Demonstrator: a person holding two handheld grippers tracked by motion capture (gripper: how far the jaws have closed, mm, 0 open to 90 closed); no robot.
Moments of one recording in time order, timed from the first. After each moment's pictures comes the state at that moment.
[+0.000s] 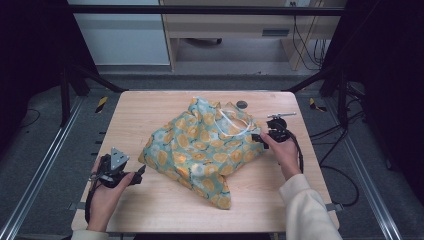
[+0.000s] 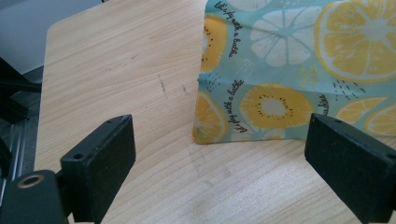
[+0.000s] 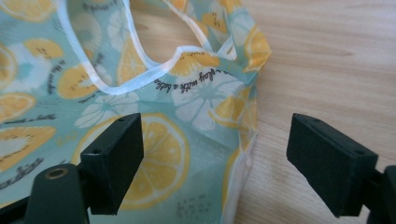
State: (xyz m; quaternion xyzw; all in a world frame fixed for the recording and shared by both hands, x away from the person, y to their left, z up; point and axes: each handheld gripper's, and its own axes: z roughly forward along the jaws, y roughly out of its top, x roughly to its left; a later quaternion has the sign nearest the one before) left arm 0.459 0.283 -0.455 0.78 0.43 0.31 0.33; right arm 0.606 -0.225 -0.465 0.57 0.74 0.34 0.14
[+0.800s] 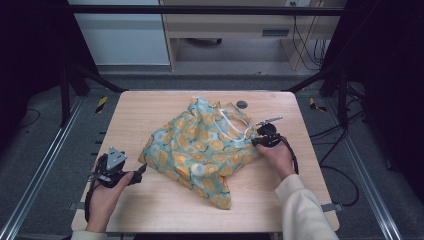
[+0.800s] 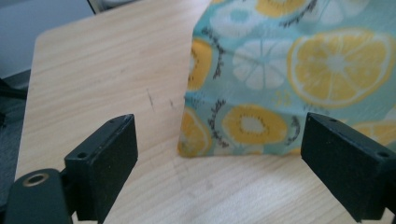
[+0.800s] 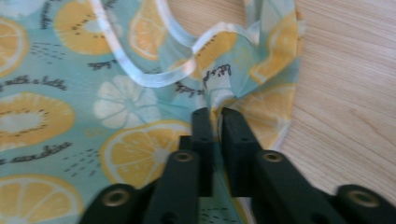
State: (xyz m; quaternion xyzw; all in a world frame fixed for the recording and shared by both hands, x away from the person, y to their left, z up) left arm 0.454 0.282 -0.445 0.76 0.43 0.30 0.38; right arm 0.601 -0.203 -0.481 0.49 0.80 0.29 0.15
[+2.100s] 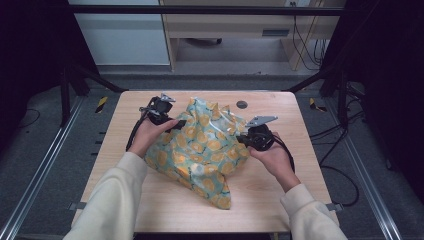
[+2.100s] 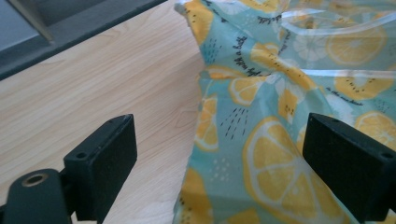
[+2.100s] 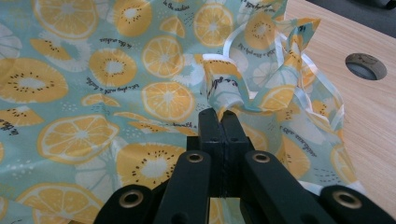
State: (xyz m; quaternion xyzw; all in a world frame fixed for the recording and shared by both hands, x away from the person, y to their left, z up) left arm 0.640 0.175 -0.406 0.83 0.40 0.19 0.34; right arm 0.550 -0.162 -0.414 0.35 0.83 0.40 0.17
